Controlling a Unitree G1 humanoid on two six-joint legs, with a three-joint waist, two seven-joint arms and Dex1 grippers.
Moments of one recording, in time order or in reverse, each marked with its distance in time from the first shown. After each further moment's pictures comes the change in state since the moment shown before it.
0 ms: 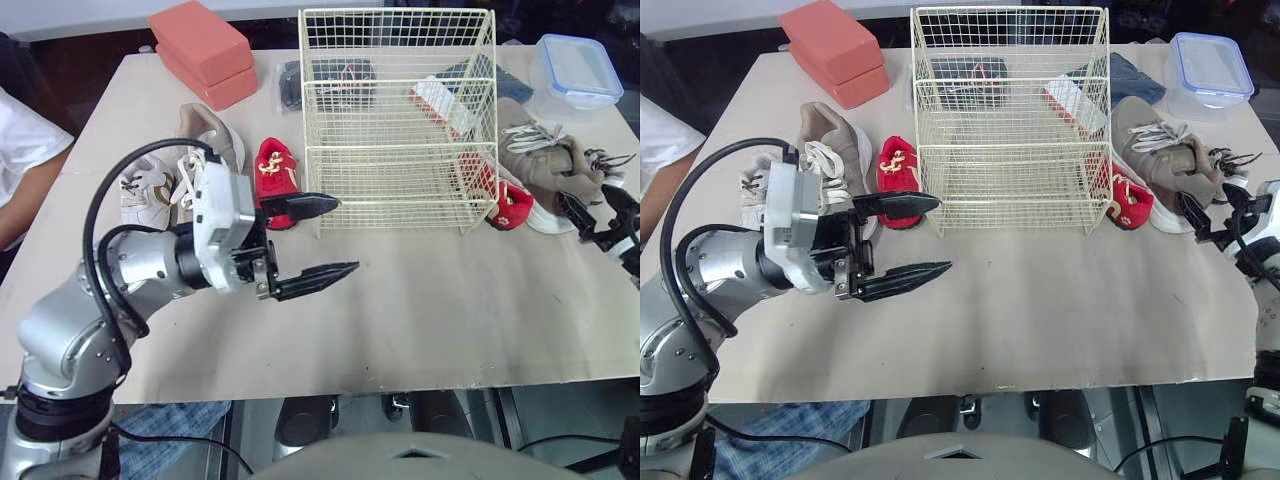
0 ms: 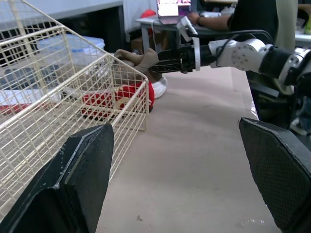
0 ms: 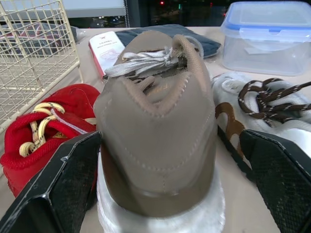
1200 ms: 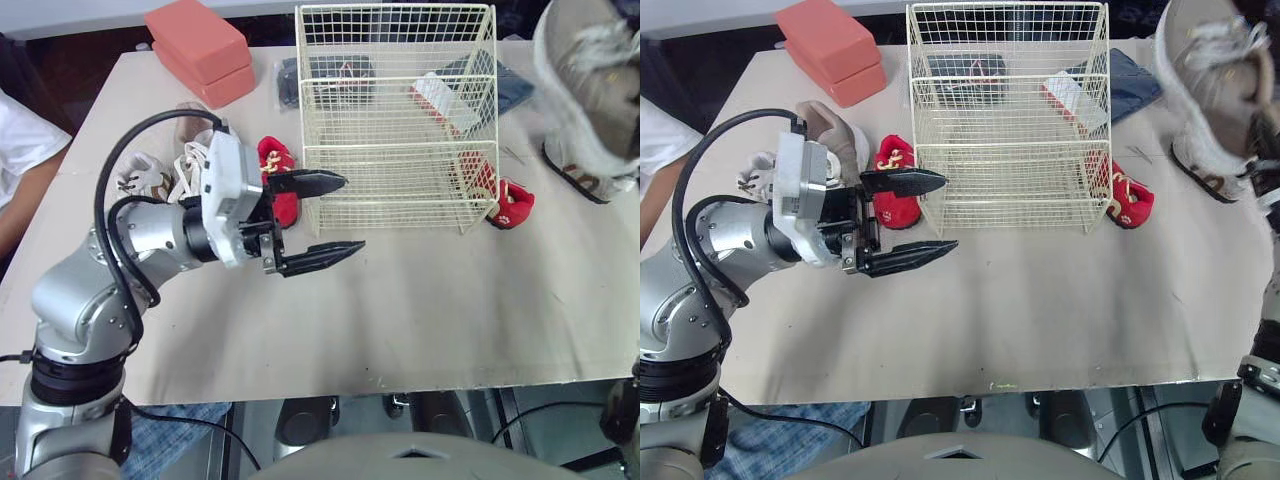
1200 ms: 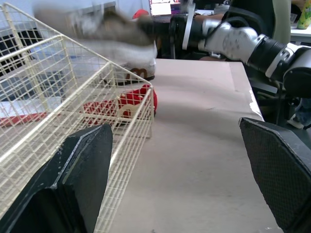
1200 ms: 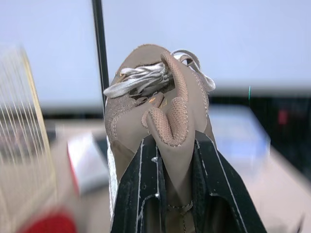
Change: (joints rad) left arm -0.146 -0.020 -0.059 0.122 0.050 -0.007 -0.045; right arm -0.172 0.035 -0.136 -0.146 0.062 -0.119 -0.108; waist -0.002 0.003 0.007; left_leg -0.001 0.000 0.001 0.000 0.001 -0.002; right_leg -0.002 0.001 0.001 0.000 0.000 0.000
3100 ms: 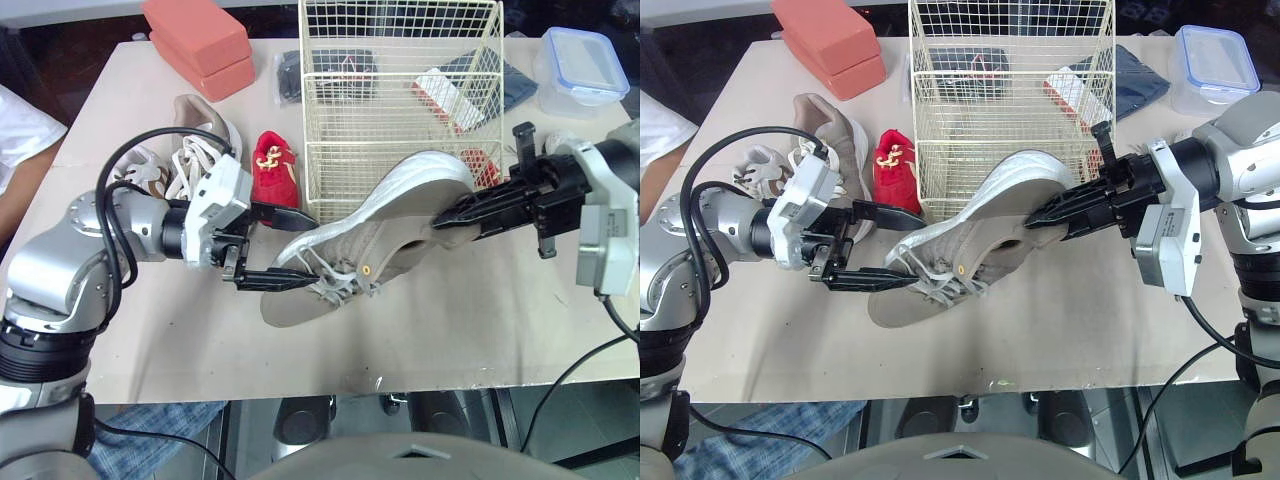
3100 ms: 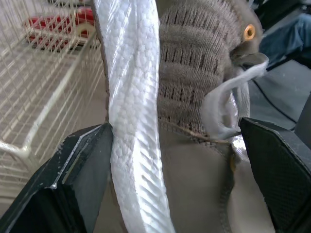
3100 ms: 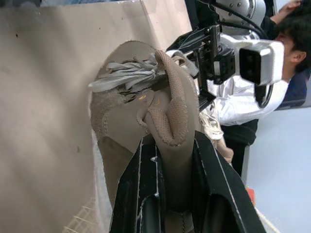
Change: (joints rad) left arm -0.040 0.169 -0.076 0.204 0.115 0.069 -0.391; right arm -0.368 -0.219 0.718 -0.251 -0.112 -0.739 1.023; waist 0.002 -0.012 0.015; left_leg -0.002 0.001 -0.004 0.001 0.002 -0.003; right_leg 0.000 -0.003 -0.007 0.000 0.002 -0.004
